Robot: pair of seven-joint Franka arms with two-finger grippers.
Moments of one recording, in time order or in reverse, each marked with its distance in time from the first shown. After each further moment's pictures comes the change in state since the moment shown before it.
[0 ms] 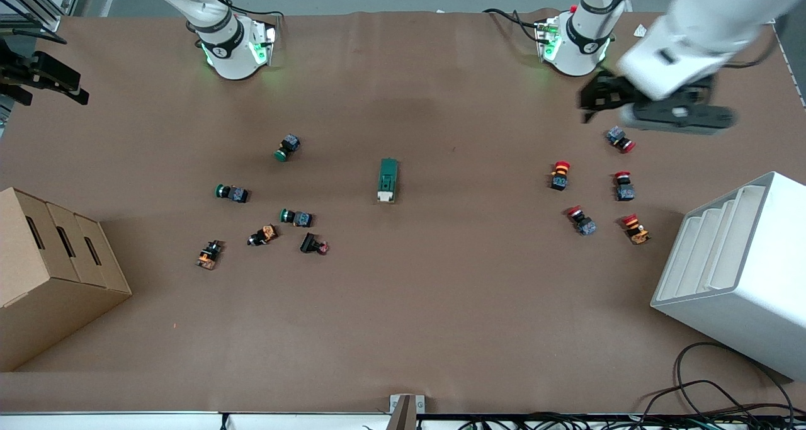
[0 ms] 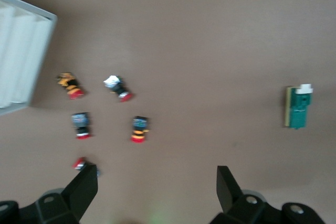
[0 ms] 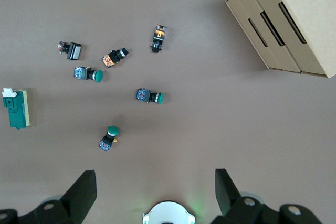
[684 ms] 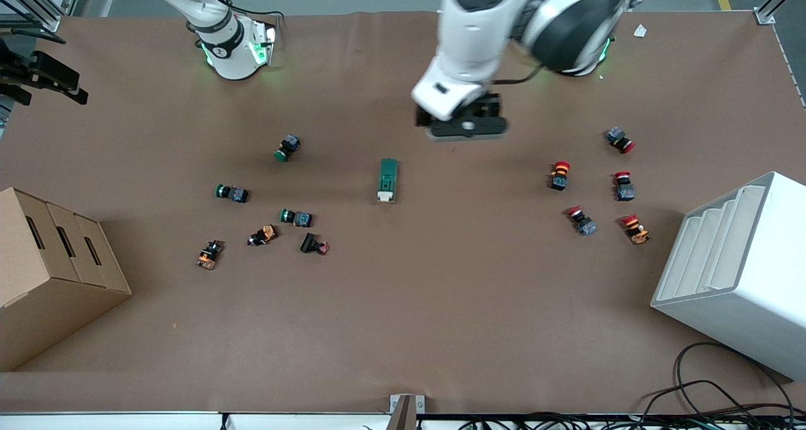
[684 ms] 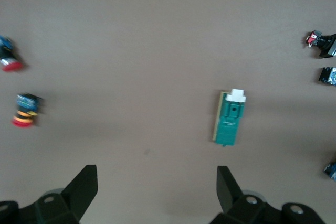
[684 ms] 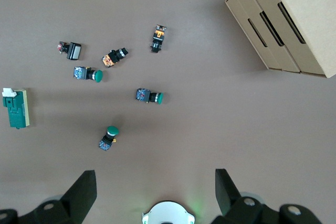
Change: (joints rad) left arm -0.316 0.257 -0.154 -0.056 0.164 0.284 -0.686; right arm -0.001 0.000 -0.002 0.004 0.000 -0.001 -0.004
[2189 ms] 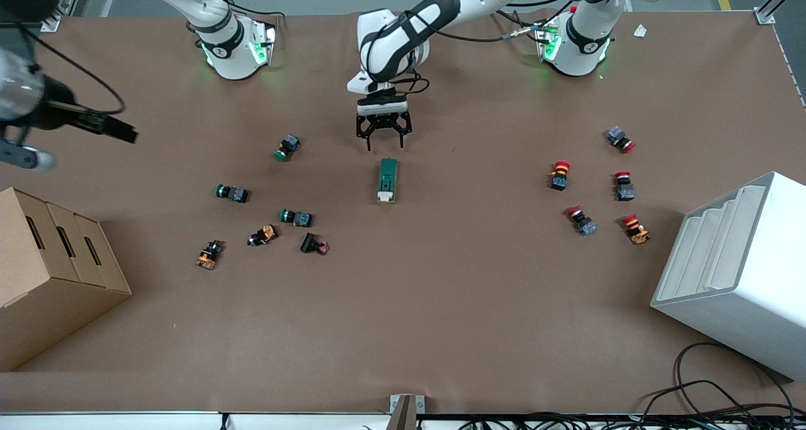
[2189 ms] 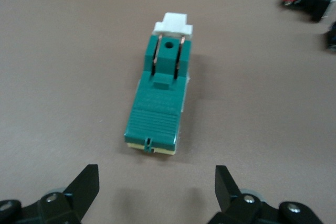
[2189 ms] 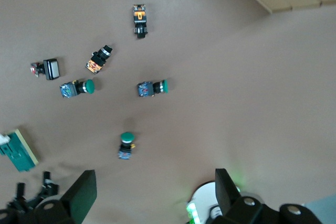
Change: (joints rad) left arm -0.427 0.465 0.002 -0.290 1.367 0.339 -1.408; right arm 0.150 0.139 0.004 -0.018 -0.014 0.004 0.544
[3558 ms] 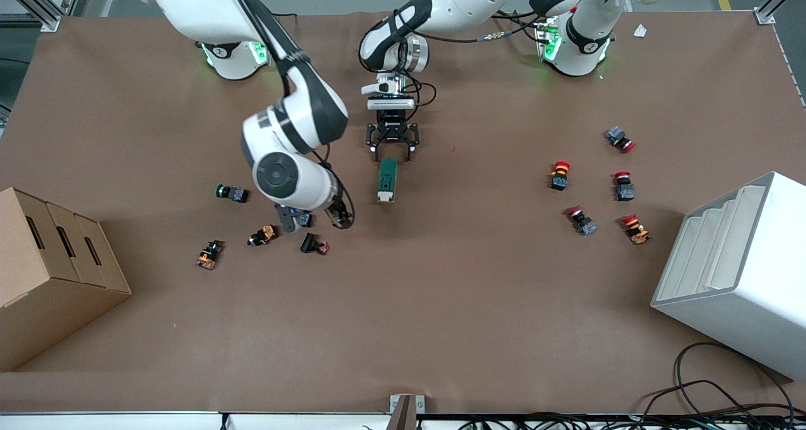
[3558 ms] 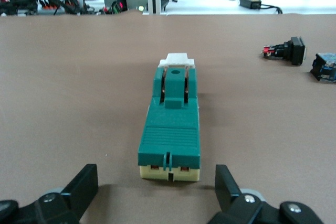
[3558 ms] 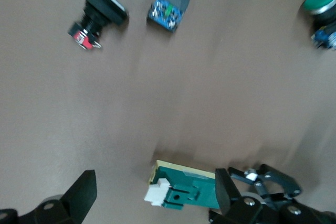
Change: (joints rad) left arm -0.156 0.151 0.078 0.013 0.332 -0.371 -0.212; right arm 0.445 0.545 0.007 -0.008 0.262 0.615 1.188
